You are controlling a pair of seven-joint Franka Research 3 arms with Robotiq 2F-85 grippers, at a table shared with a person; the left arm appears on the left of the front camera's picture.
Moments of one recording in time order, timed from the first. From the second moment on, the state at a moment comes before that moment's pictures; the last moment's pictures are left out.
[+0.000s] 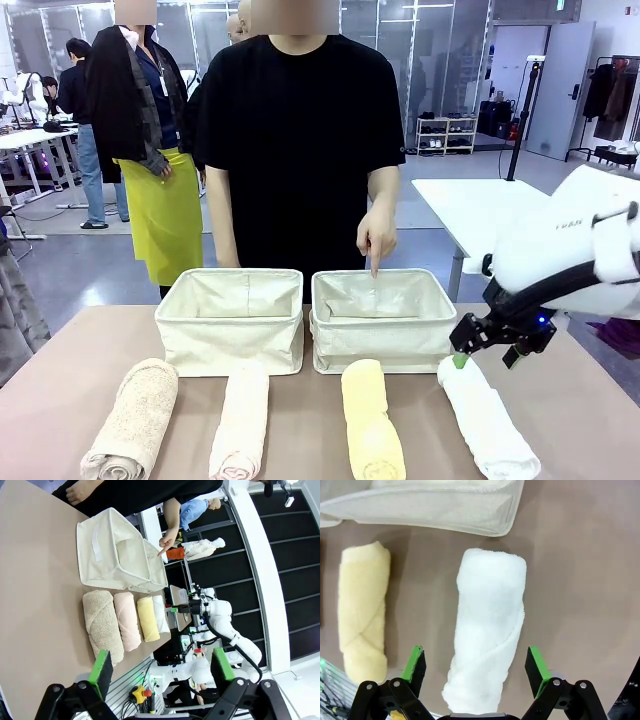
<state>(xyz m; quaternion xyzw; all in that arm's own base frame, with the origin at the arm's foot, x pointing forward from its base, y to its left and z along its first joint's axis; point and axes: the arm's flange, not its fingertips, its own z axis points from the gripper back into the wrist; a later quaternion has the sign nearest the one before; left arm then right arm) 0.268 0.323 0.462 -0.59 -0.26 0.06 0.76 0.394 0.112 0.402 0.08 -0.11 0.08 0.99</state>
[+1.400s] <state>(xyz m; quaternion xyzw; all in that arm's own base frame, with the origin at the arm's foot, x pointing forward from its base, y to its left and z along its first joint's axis) 0.268 0.323 0.462 -0.59 -0.26 0.06 0.76 0.403 0.139 0.324 0.01 -0.06 0.12 0.99</state>
